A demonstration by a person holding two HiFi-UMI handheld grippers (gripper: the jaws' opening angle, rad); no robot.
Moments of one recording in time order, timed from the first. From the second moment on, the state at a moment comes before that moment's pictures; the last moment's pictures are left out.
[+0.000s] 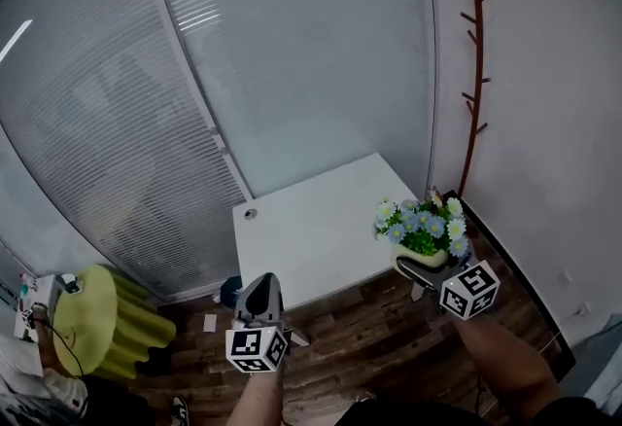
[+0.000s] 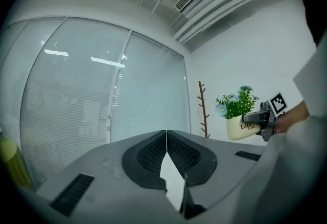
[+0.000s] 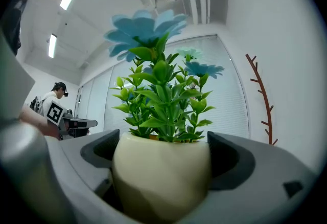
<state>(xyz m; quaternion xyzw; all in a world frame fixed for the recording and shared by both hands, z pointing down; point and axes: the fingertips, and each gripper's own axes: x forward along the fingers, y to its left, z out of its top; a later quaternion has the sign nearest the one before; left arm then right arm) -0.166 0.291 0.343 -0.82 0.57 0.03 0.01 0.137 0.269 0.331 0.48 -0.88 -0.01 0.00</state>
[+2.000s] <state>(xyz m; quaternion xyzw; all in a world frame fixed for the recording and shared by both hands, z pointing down) -0.190 -0.058 0.389 -0.77 0.64 -0.02 0.01 0.111 -0.114 0.401 0.41 -0.91 0.04 0.01</state>
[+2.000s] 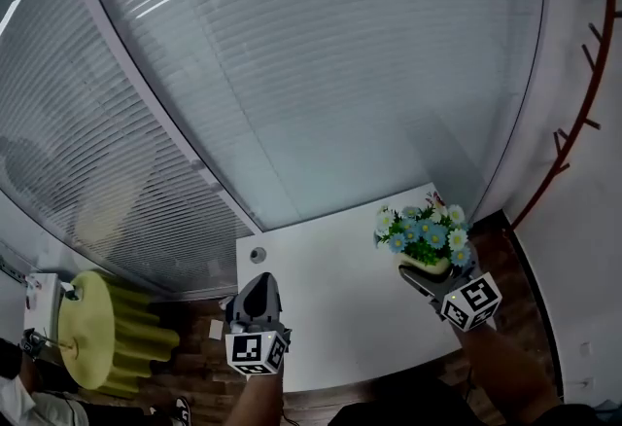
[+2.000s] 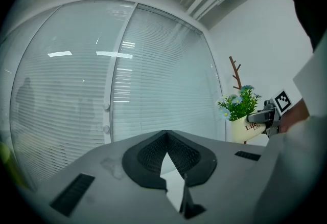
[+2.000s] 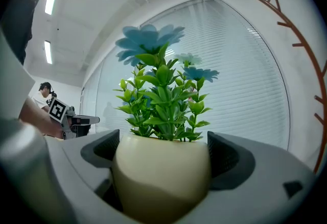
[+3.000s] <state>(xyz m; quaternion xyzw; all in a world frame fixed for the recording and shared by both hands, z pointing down) -0.183 -0.115 0.470 -0.76 0.64 -0.08 -0.02 0.058 -0.165 0.489 0.35 -0.94 0.05 0.01</state>
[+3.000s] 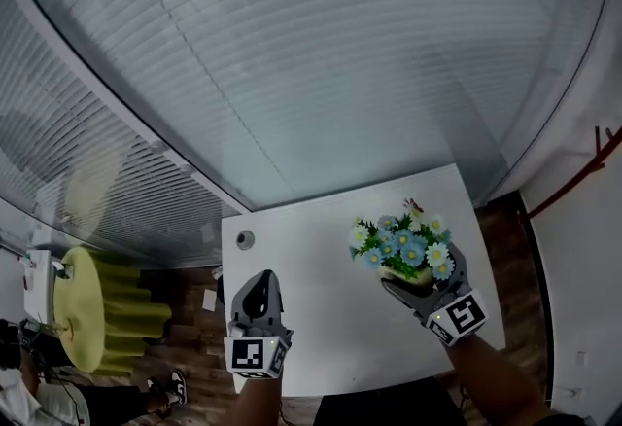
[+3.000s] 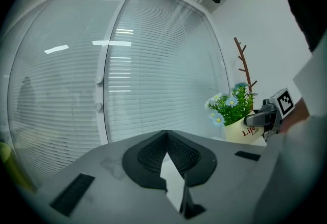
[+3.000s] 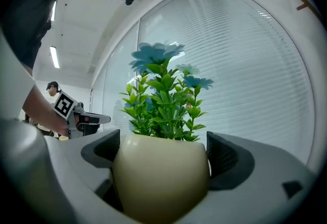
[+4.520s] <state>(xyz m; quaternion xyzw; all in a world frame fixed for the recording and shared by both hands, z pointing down) -0.225 -0.111 0.547 -0.77 0.63 -0.09 -0.08 0.020 -0.135 0.633 0.37 -0.91 0.12 0.13</state>
